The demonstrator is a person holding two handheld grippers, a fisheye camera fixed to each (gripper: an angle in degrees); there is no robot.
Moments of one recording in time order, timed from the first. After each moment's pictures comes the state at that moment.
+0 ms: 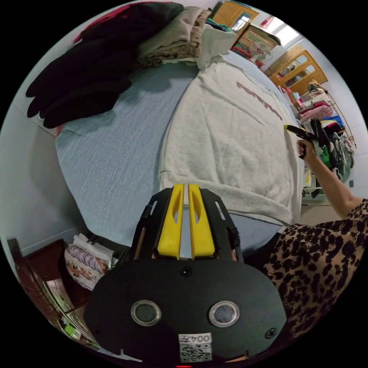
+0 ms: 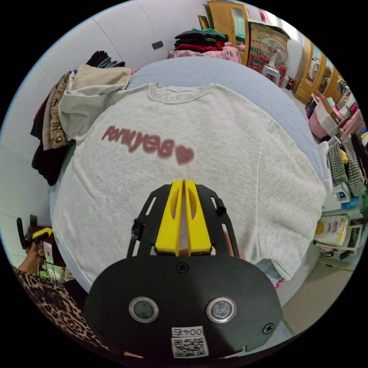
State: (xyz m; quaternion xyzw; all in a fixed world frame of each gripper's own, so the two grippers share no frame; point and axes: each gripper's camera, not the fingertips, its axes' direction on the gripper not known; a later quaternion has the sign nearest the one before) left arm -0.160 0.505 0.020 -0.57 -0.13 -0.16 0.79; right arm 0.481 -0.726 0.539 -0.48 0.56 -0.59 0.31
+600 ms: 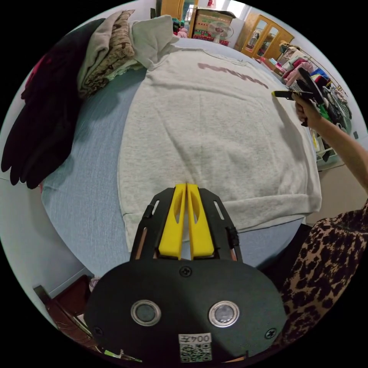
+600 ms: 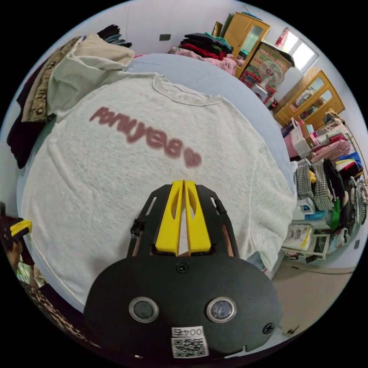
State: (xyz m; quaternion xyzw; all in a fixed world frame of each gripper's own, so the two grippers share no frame) left arm -0.094 0.516 0.050 -0.59 -0.09 -0.03 0.80; right arm 0.543 -0.649 0.501 -0.42 0.57 -0.68 0.20
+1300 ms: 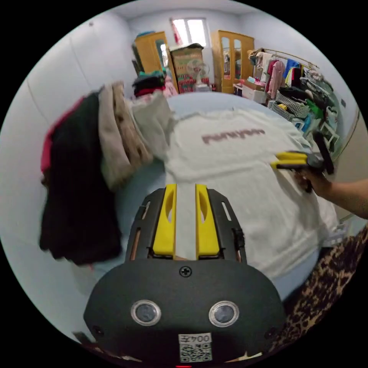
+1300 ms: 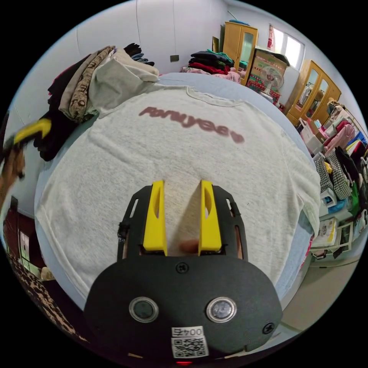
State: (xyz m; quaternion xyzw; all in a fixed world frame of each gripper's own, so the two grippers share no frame) left arm -0.066 0.339 0.076 -0.43 -0.12 0.14 0.88; right arm 0.571 -0.597 0.347 -0.43 0.51 -0.68 0.29
